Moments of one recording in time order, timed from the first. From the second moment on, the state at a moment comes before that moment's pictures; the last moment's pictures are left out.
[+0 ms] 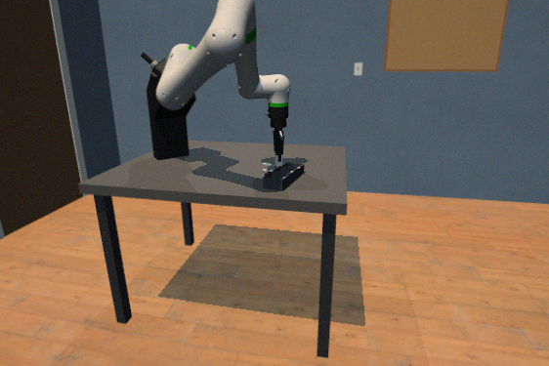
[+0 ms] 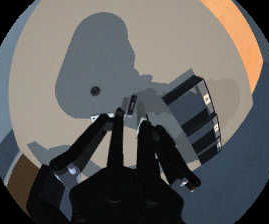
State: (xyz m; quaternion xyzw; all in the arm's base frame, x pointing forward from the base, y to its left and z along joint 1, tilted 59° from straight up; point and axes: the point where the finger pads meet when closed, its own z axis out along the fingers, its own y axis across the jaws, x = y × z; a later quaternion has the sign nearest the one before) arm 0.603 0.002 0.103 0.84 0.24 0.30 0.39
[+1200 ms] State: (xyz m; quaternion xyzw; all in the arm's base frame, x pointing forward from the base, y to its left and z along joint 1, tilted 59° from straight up) arm 0.603 0.002 0.103 0.84 0.24 0.30 0.39
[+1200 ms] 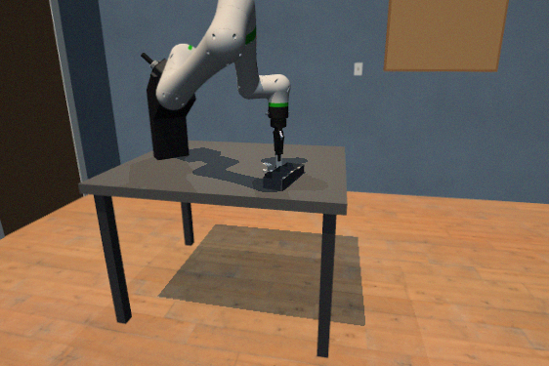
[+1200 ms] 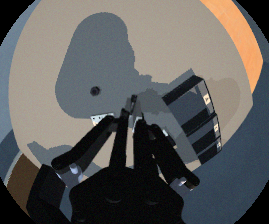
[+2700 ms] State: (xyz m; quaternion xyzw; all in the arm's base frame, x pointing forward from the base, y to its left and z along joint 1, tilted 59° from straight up) arm 0.556 0.006 0.164 0.84 0.24 0.30 0.39
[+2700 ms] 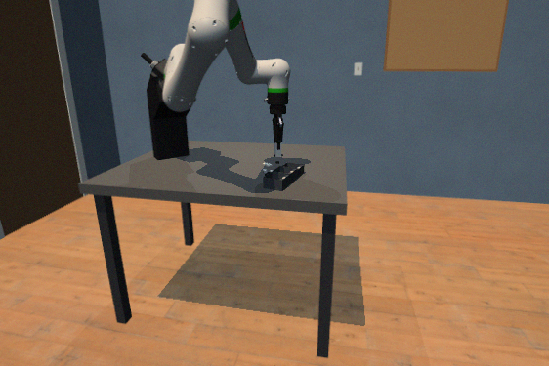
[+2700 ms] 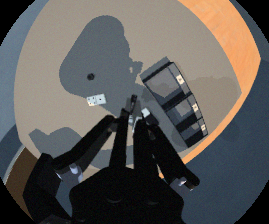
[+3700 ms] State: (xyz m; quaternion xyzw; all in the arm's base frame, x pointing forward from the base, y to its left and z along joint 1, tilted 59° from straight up) arm 0.550 -0.107 0.269 0.86 0.16 0.33 0.36
